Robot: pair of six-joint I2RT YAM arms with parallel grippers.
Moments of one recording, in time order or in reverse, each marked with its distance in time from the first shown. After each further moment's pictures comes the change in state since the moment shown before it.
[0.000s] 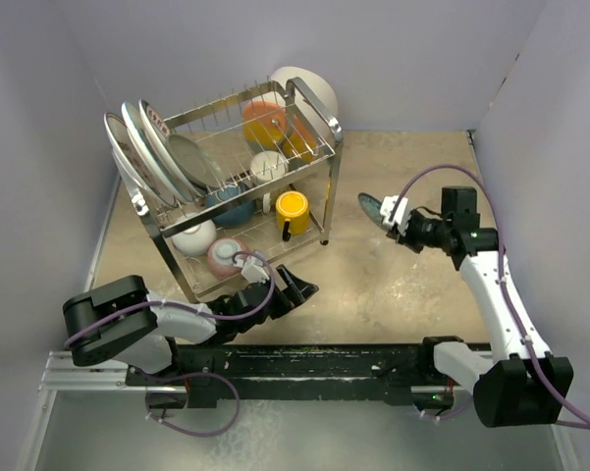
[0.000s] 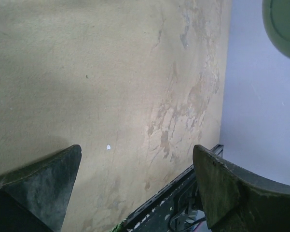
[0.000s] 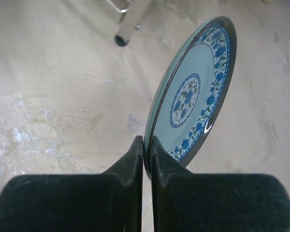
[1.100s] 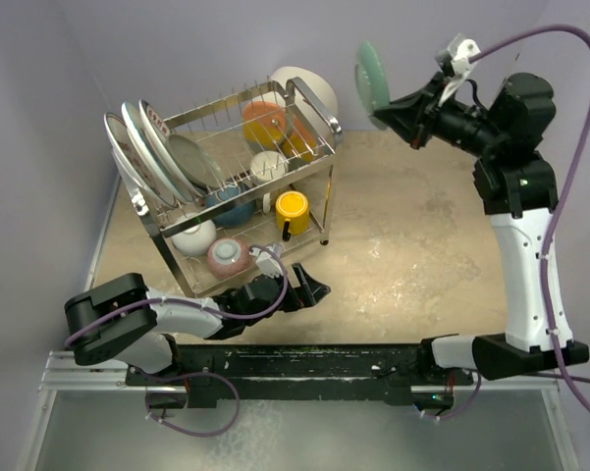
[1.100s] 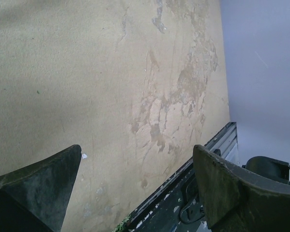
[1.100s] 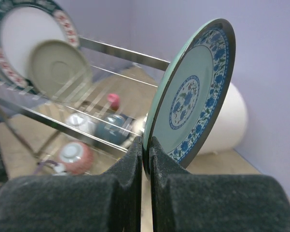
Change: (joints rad) left arm 0.000 0.016 0.095 -0.016 0.086 0.230; right arm 0.064 0.246 0.935 0.196 -0.053 1.043
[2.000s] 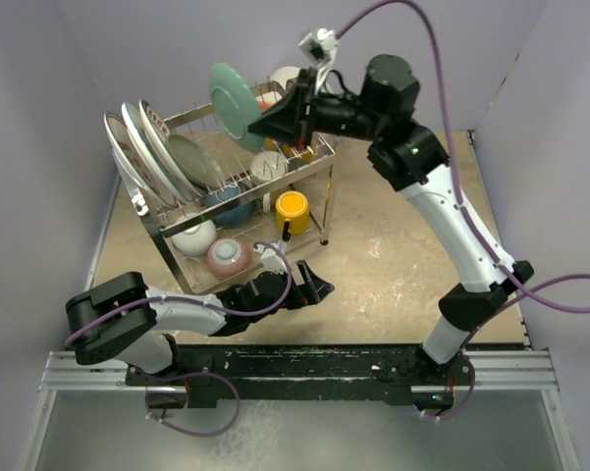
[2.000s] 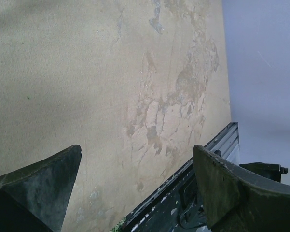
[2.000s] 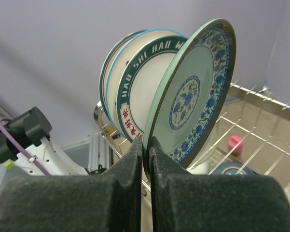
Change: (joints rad) left arm 0.000 0.008 0.056 -0.068 0.003 0.007; right arm 0.525 0.367 0.323 0.158 0.040 0.348
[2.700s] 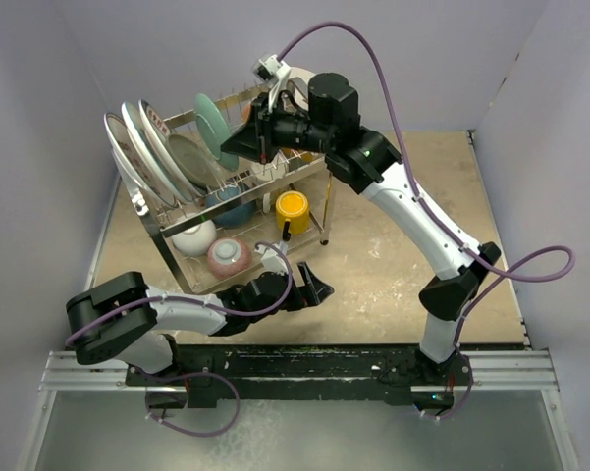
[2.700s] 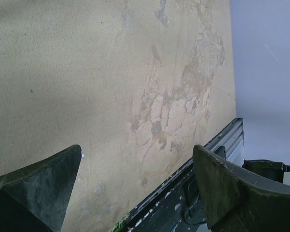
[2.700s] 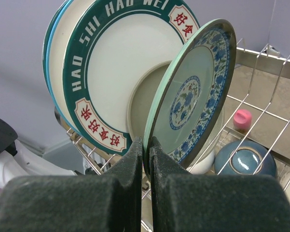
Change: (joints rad) left arm 0.000 0.002 0.006 -0.030 0.017 -0.001; right arm 0.138 0.153 0.011 -0.054 0.201 -0.008
